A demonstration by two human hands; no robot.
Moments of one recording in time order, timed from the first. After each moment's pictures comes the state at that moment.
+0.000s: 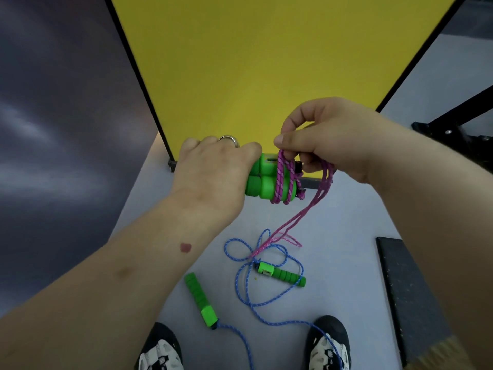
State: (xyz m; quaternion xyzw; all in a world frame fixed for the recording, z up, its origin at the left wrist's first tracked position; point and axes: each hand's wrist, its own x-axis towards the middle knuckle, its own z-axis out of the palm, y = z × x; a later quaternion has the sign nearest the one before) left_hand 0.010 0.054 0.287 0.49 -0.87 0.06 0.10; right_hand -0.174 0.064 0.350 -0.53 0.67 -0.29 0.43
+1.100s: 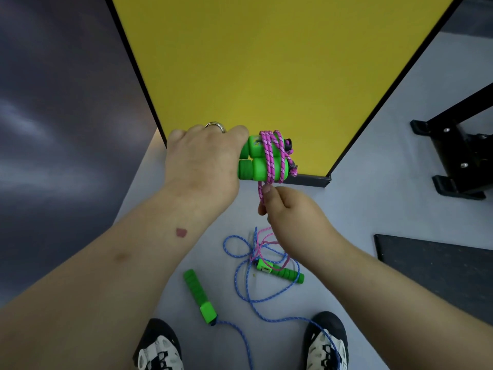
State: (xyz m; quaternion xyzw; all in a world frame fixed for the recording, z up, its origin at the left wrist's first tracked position) left_hand 0.014 0.045 0.286 0.54 -0.83 0.07 0.14; right_hand -0.123 0.129 0.269 -0.52 0.74 -0.22 0.37
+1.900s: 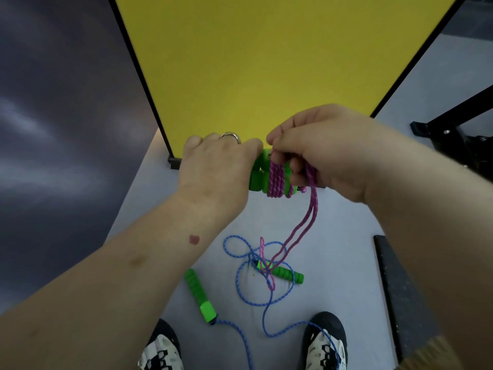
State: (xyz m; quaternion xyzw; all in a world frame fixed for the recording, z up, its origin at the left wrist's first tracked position) left_hand 0.005 0.055 0.285 0.50 -0.86 0.07 0.10; right_hand -0.145 0.086 0.359 -0.47 0.70 -0.30 0.45
